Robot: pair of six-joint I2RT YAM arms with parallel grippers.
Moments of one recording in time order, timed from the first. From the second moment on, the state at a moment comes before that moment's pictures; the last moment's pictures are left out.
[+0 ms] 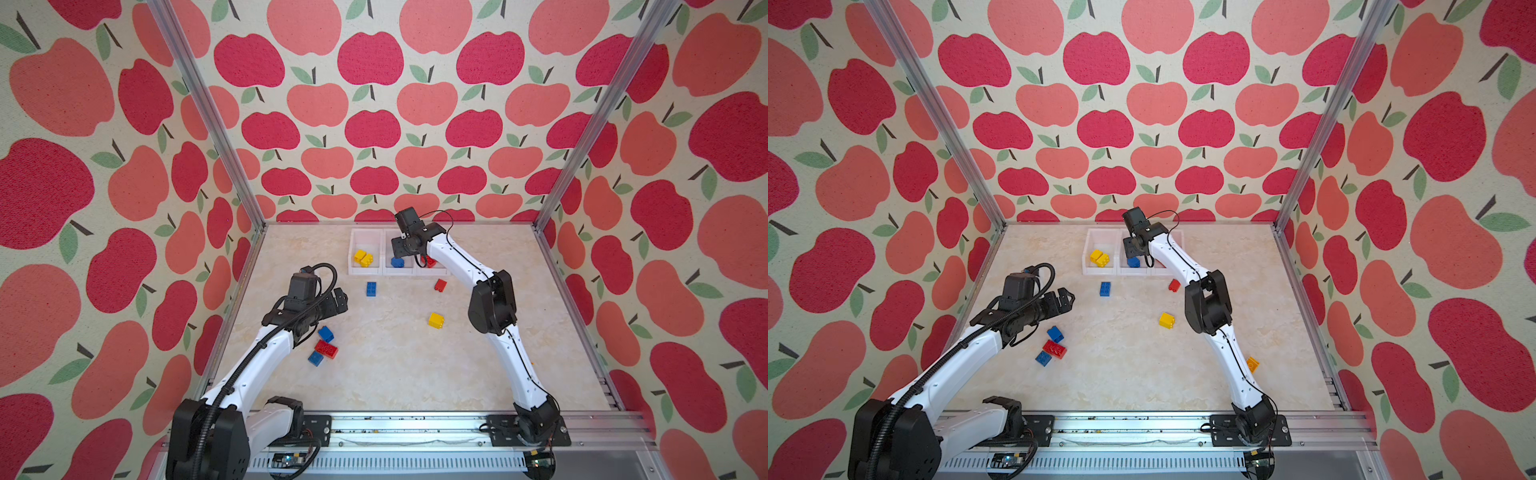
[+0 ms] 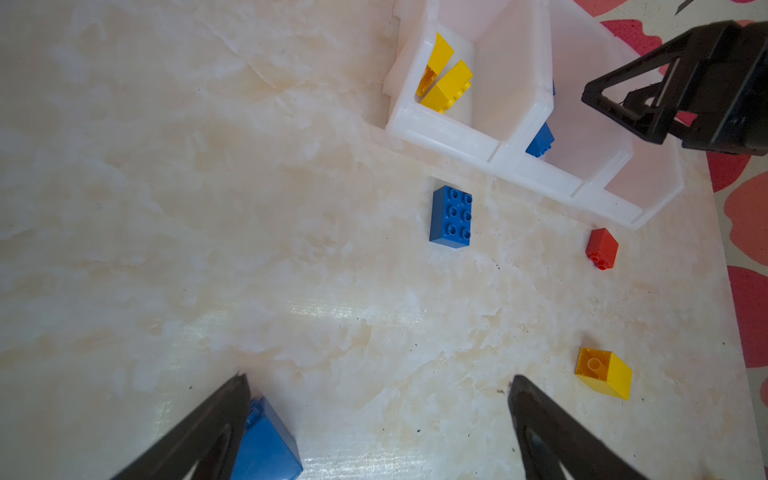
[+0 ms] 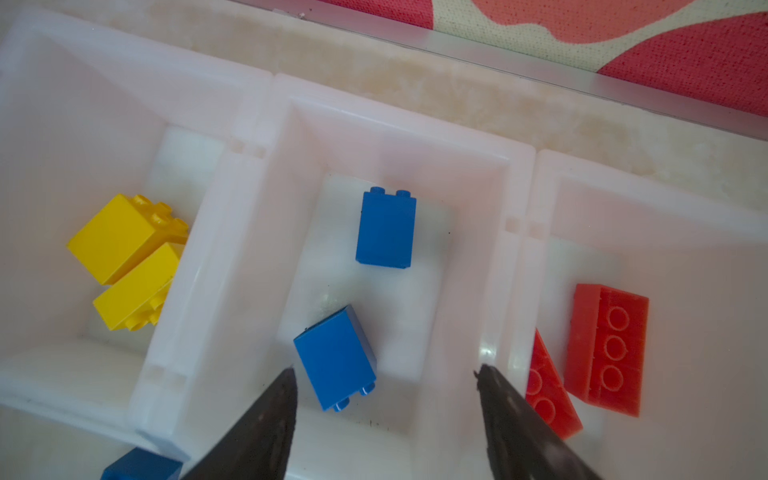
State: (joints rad) left arm -0.21 1.12 0.71 -0.42 0.12 -0.48; right arm 0.67 2.44 2.33 -0.84 0.20 0.22
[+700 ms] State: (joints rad) left arm -0.28 1.17 0.80 -0.69 0.02 -0.71; right arm 0.77 1.89 1.66 -0.77 0.11 0.26
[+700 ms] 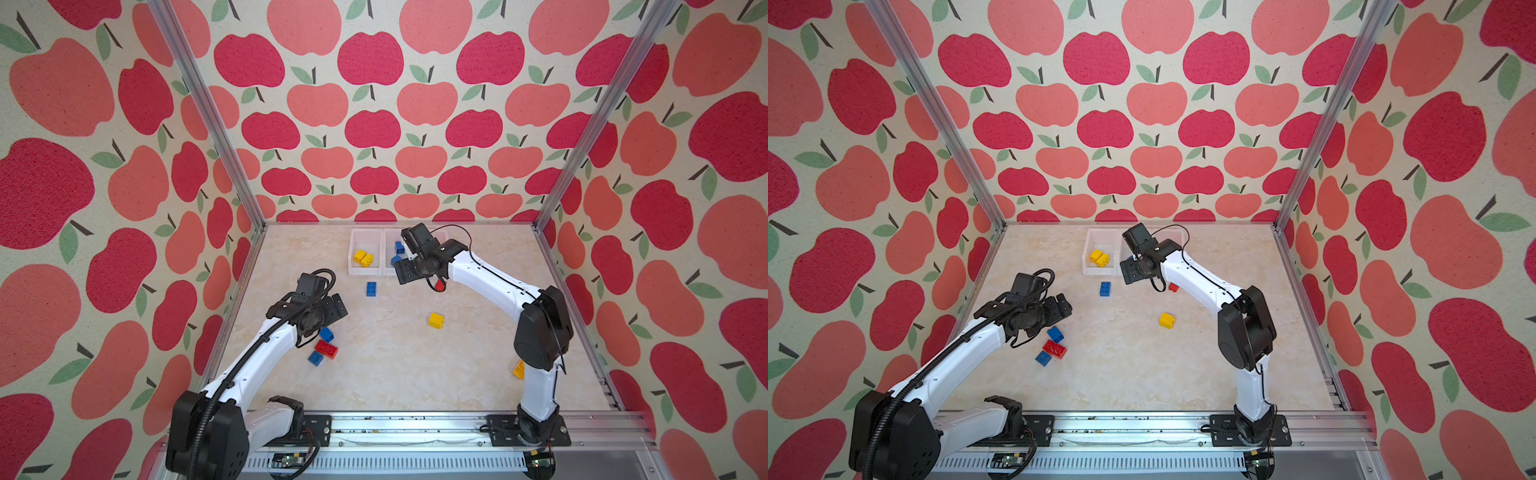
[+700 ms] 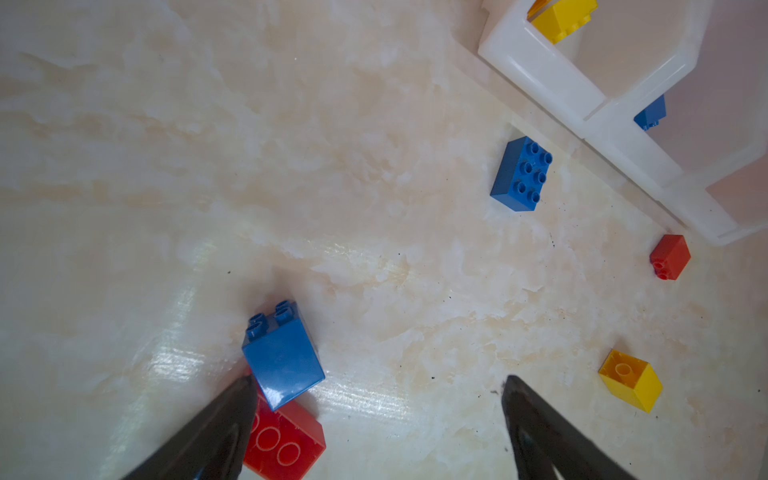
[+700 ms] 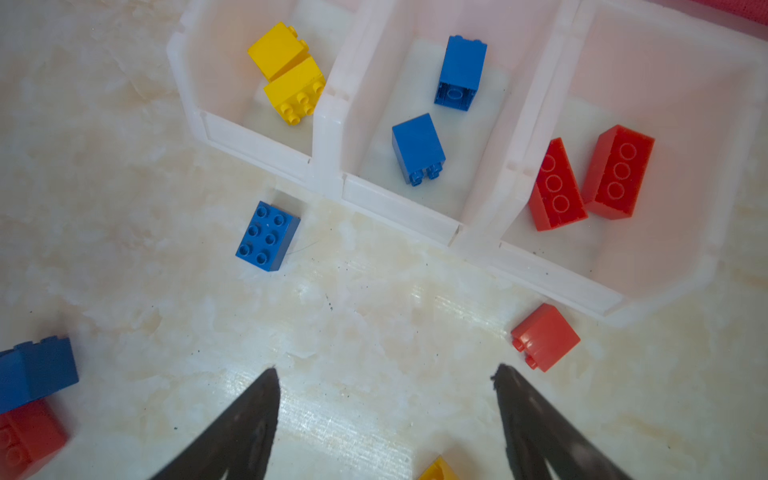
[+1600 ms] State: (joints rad) left arm -0.23 1.33 0.79 -0.70 0.02 -0.80; right arm 0.77 1.64 1.33 -0.73 0.05 0.37
